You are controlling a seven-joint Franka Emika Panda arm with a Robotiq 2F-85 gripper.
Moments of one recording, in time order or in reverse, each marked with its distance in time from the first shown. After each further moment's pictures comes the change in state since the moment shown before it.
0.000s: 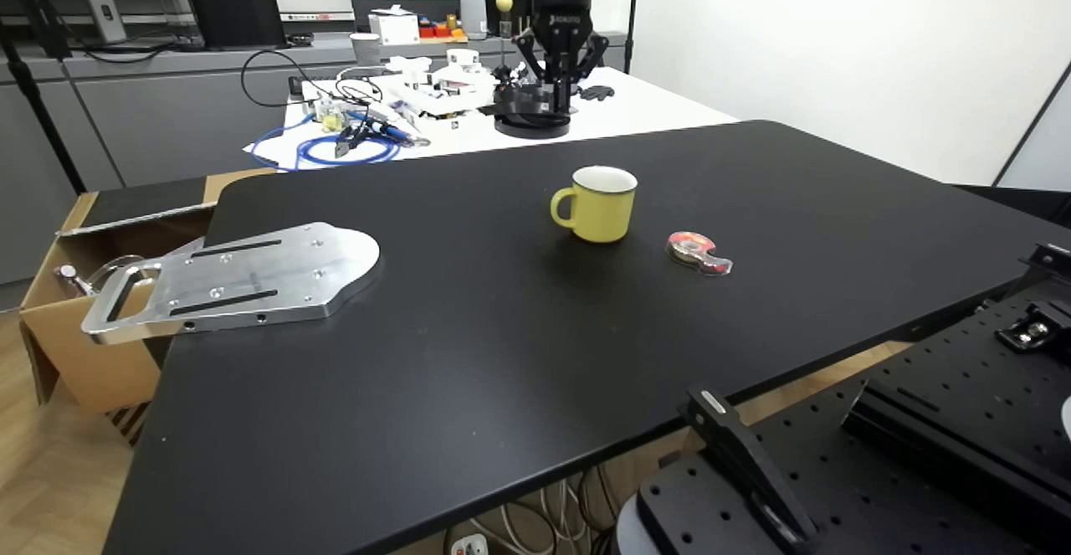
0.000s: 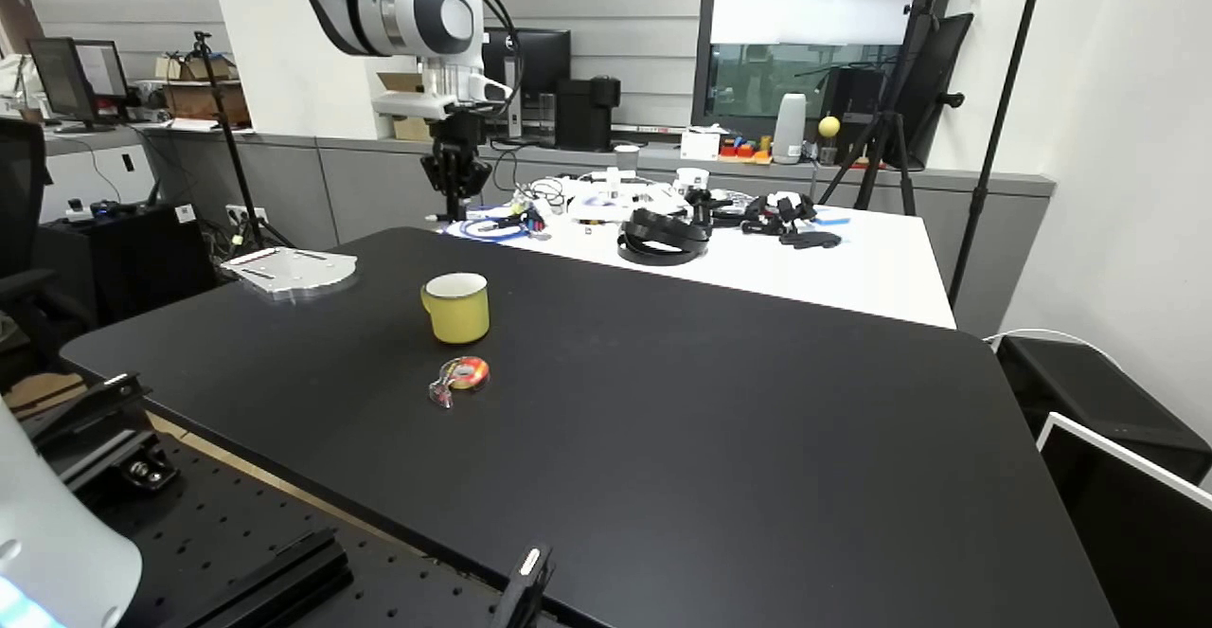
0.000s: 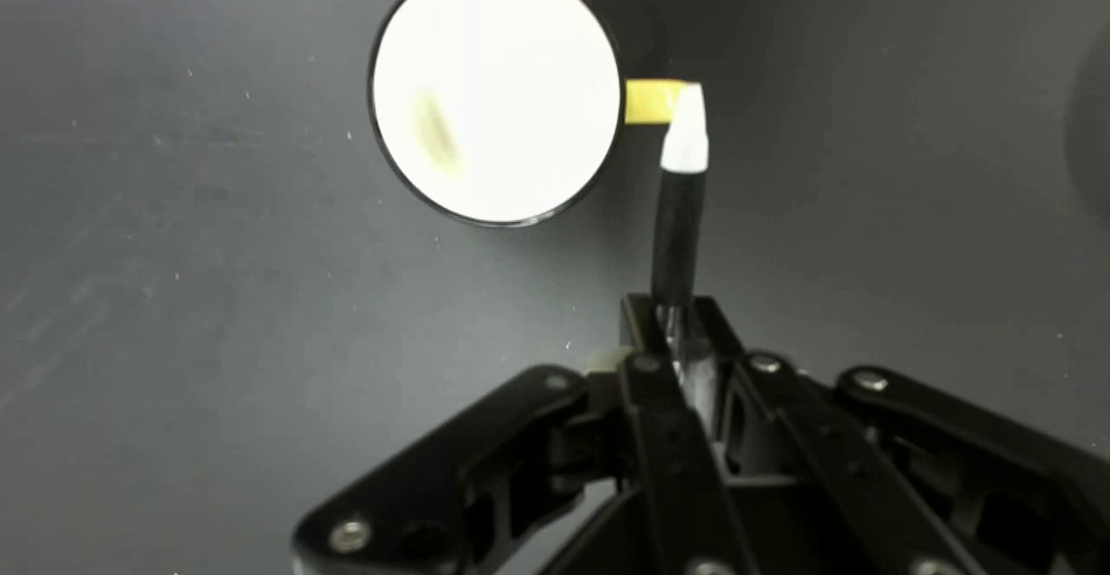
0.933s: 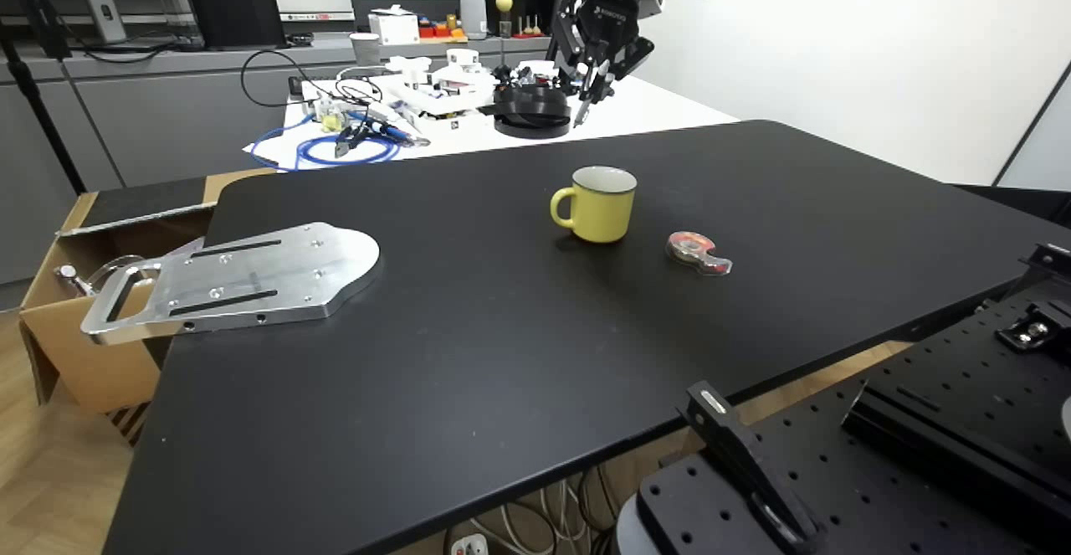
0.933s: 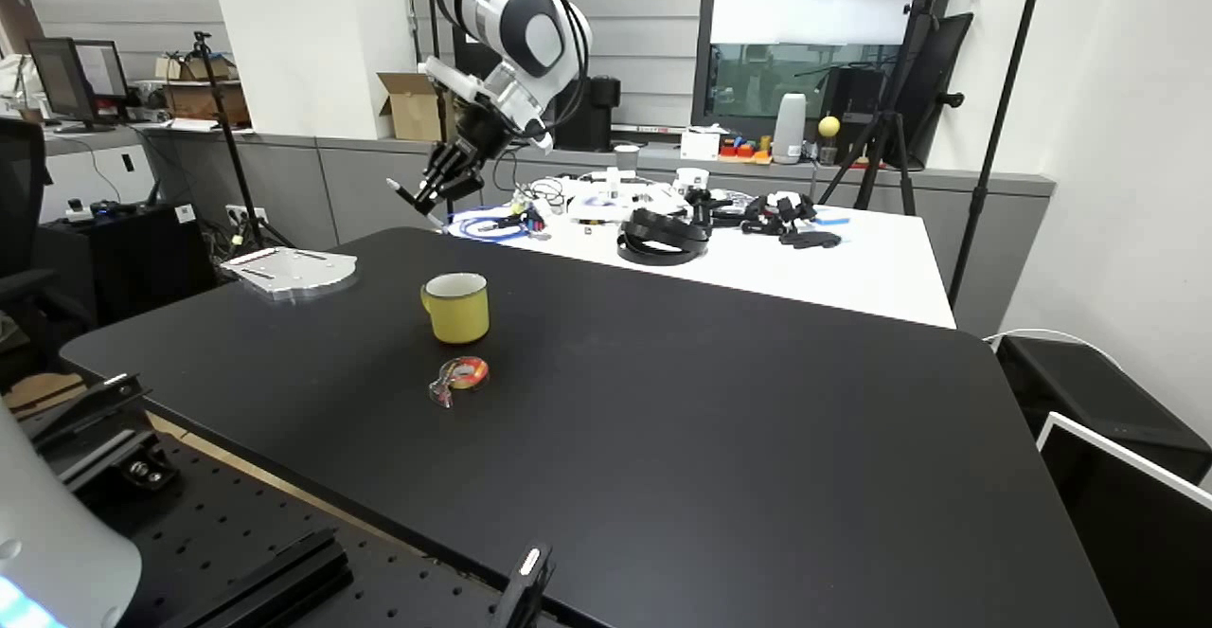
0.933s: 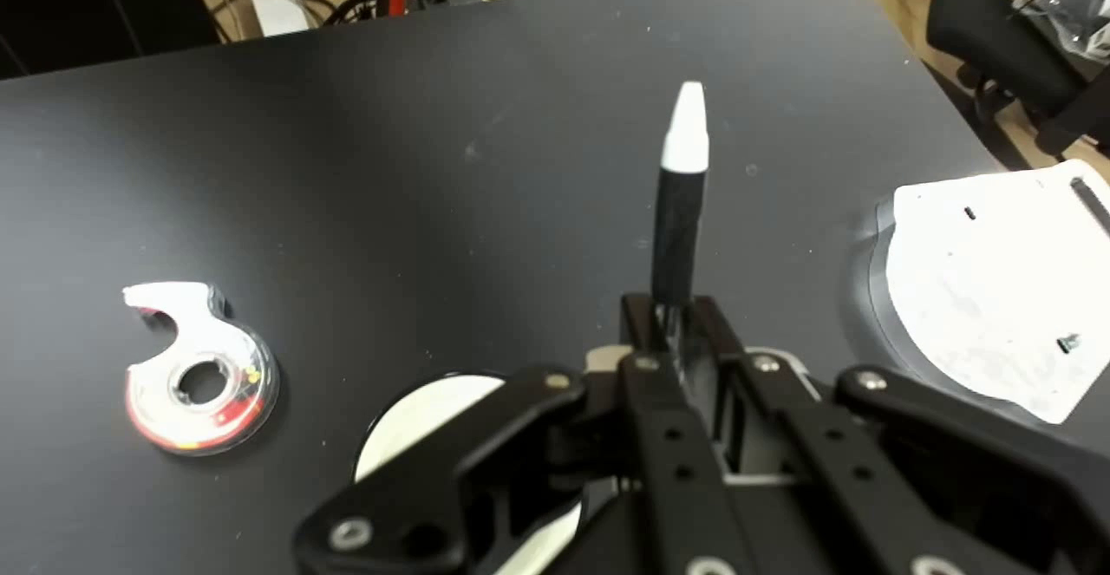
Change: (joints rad) arm -0.239 0.137 0.051 0.212 0.412 -0.620 -0.057
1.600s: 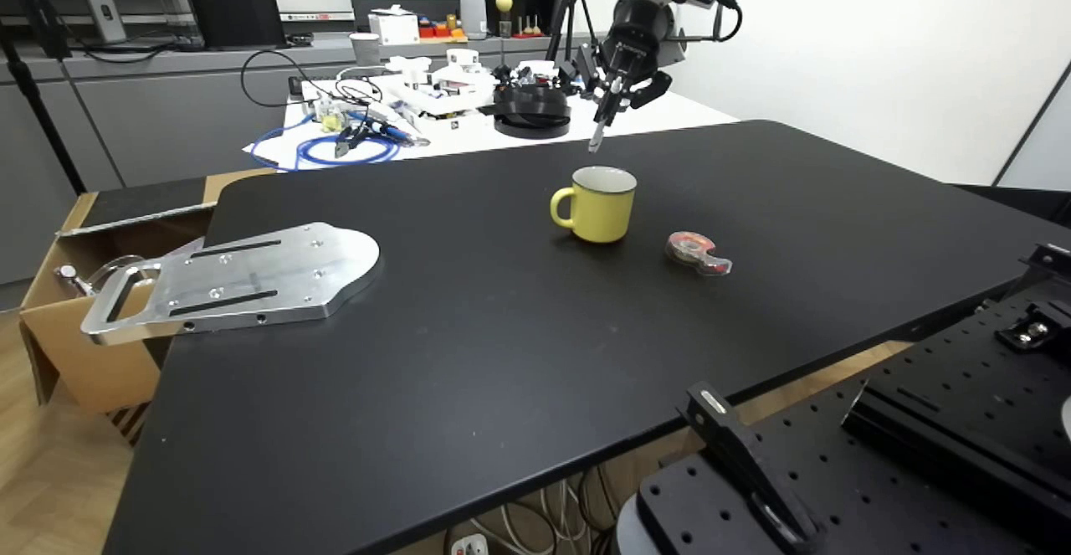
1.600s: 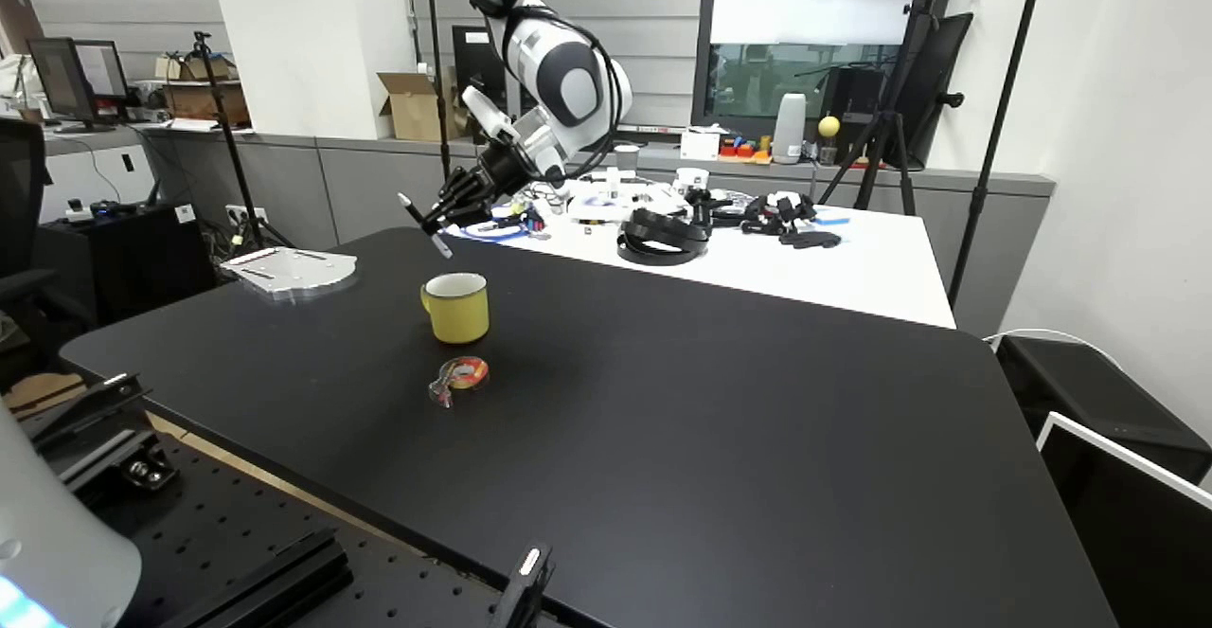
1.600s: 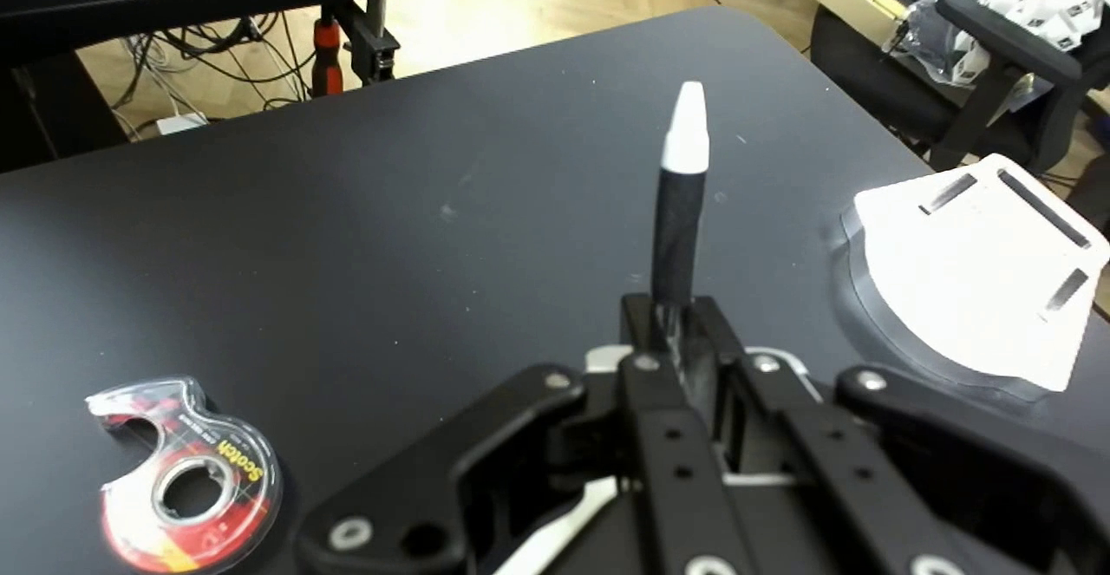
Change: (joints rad) arm -0.080 0.111 -0.018 0.031 0.125 -0.088 0.002
